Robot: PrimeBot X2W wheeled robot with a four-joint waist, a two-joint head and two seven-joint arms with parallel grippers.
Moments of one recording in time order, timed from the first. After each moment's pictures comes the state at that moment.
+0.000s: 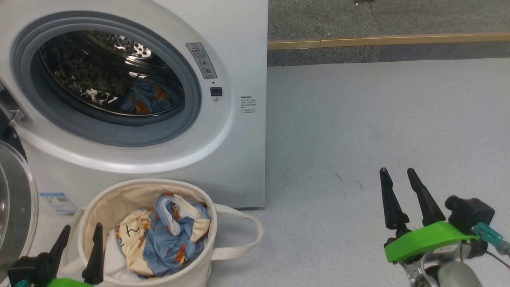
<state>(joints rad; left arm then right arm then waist) -0.09 0.56 -0.42 0.17 -0.79 0.18 -0.23 -0.12 -0.05 0.02 0.16 0.33 0.13 -0.13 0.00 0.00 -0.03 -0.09</state>
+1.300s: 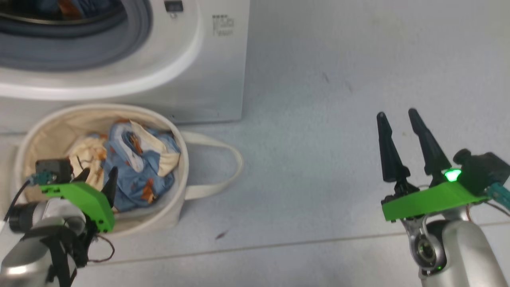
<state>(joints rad) -0.69 0.40 -0.63 0.87 -0.88 -0.13 0.00 -0.23 -0.05 0.05 -0.02 0.30 0.13 -0.08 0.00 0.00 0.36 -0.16</state>
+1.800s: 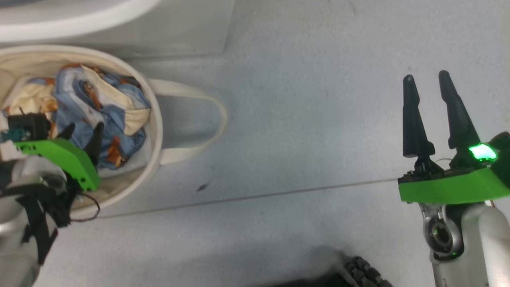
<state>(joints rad) -0.90 0.46 -0.84 0.88 -1.11 -0.13 -0.01 -0.29 -0.05 0.02 -0.16 0.29 0.13 -0.12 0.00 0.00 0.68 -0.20</state>
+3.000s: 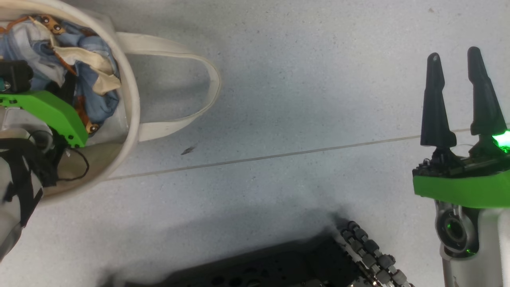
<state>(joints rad) -1.16 0.52 -1.17 0.89 -1.30 -0.13 -0.14 -0.30 -0.05 0.00 -0.28 0.27 0.13 -0.14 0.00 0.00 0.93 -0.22</state>
